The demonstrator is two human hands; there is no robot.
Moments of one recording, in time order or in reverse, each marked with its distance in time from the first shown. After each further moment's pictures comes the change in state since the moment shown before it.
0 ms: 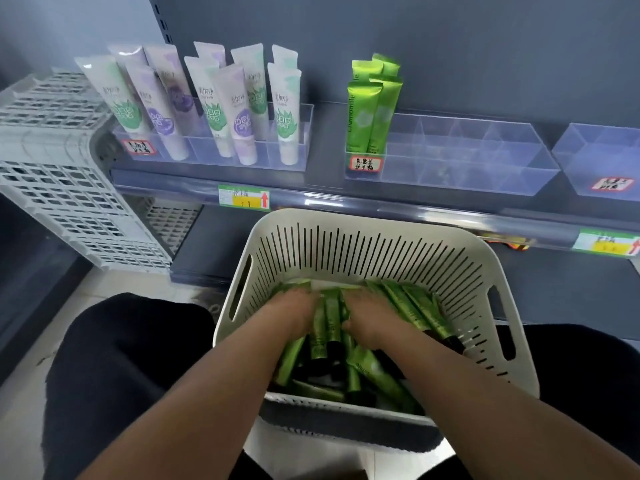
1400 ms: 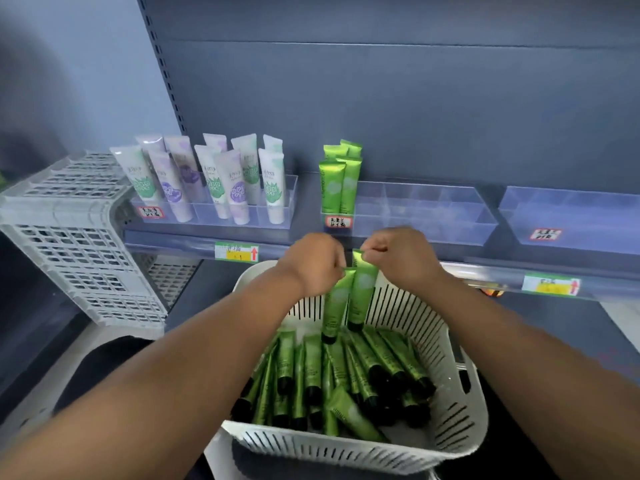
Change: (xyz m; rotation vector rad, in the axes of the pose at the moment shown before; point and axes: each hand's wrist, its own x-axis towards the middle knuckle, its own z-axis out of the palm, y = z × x) left_hand -0.056 0.076 -0.125 -0.093 0.581 0.262; right_hand -0.080 0.022 -0.172 0.346 0.660 -0.137
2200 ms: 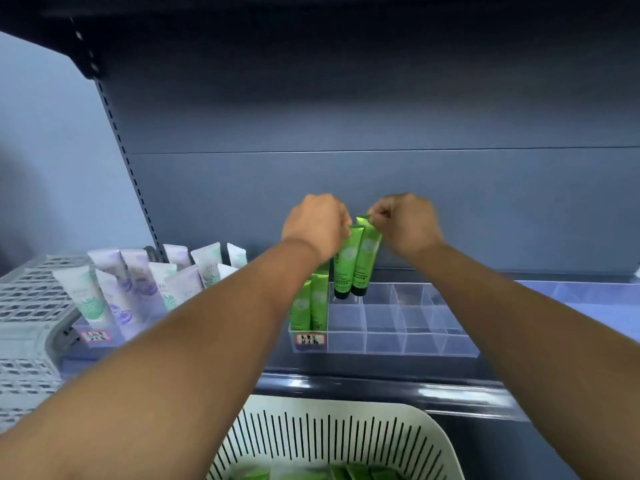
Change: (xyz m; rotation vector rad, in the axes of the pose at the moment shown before) left_hand 0.152 0.079 -0.120 -0.018 0.383 -0.031; right_hand 0.158 0.004 -0.132 -0.070 0.379 -0.004
